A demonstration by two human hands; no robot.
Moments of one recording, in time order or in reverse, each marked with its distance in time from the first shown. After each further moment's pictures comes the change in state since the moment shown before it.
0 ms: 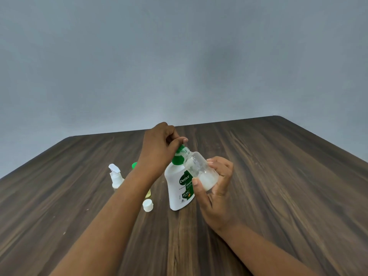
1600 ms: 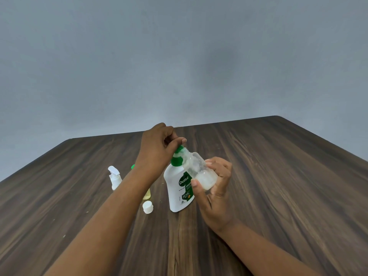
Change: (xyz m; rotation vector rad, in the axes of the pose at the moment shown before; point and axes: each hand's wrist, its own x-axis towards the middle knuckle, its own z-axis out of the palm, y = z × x) left_hand 0.001 -0.001 -0.002 0.020 0.012 0.067; right_hand 0.001 0.000 0.002 0.026 -0.001 0.012
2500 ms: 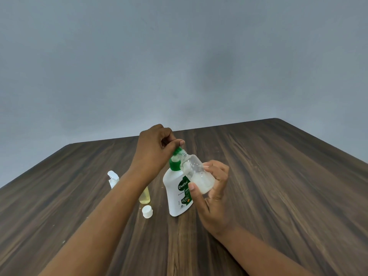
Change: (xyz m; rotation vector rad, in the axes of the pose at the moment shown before) left_hand 0.004 0.004 -0.007 0.006 -0.017 0.006; right_hand 0.001 -0.001 -0.001 -0.015 -0.017 0.013
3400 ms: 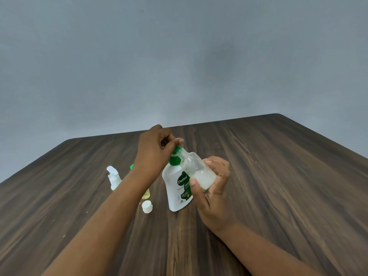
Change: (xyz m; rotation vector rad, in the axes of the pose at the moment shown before) left_hand -0.006 -0.006 0.009 -0.030 0.032 -0.044; right_hand -0.002 0.000 0.000 -0.014 0.004 0.026
